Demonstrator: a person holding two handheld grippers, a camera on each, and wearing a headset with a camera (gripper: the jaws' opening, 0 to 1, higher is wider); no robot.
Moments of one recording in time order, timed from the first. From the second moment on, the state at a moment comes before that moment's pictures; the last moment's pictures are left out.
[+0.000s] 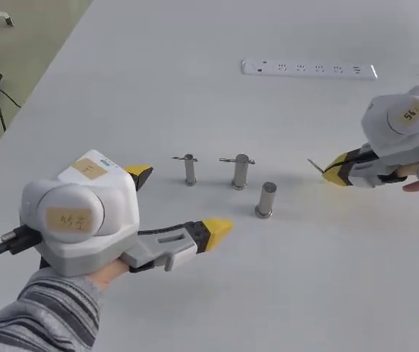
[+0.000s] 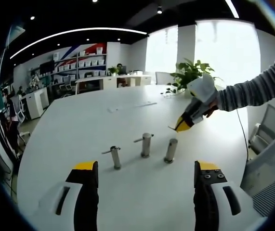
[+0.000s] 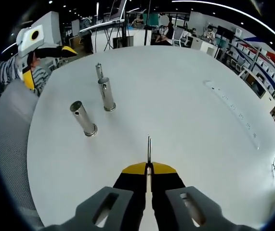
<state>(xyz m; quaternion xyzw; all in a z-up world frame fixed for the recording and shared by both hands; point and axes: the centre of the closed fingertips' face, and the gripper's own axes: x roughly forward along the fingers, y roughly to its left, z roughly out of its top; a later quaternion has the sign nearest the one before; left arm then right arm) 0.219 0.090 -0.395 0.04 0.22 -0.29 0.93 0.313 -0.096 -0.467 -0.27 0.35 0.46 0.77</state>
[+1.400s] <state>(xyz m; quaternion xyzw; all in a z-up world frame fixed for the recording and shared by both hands) 0.214 0.025 -0.376 -0.12 0.27 -0.38 0.88 0.216 0.007 -0.396 -0.39 0.14 0.61 0.68</state>
